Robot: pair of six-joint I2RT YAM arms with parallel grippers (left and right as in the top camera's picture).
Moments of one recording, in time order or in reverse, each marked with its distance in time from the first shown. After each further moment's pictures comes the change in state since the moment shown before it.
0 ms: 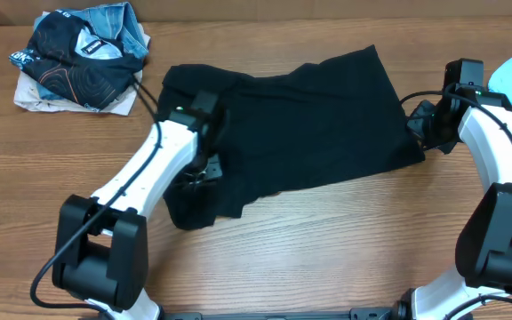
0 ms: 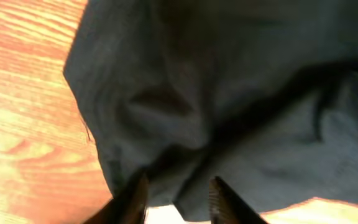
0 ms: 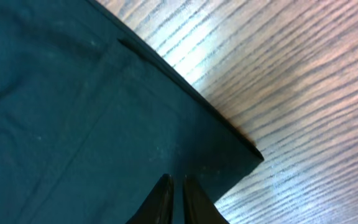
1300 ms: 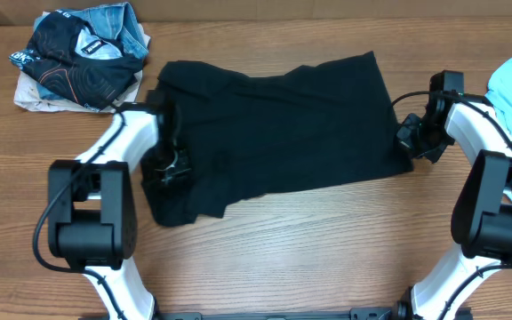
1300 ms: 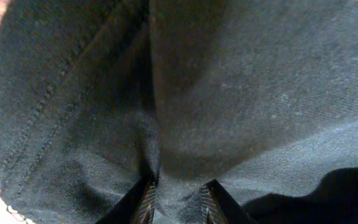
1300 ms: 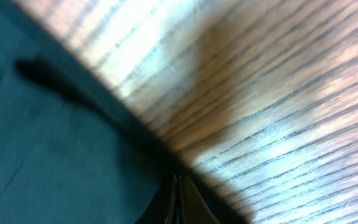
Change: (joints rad) left arm 0.270 0.194 -0.008 0.113 0.167 0.201; right arm 0.000 0.177 0.000 0.005 -0.026 -0.003
